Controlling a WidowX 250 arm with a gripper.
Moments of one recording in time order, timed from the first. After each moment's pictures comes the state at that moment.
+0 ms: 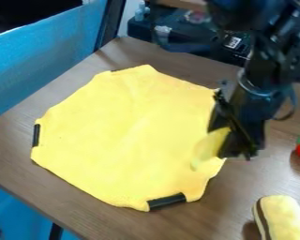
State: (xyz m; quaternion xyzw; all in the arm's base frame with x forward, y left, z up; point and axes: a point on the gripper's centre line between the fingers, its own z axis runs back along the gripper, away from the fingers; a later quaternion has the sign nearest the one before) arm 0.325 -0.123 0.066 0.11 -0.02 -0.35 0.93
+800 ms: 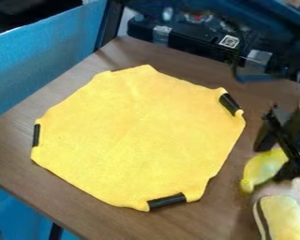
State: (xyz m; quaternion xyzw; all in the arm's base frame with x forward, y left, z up) arm 0.353 -0.183 0.039 0.10 -0.03 -0.34 0.93
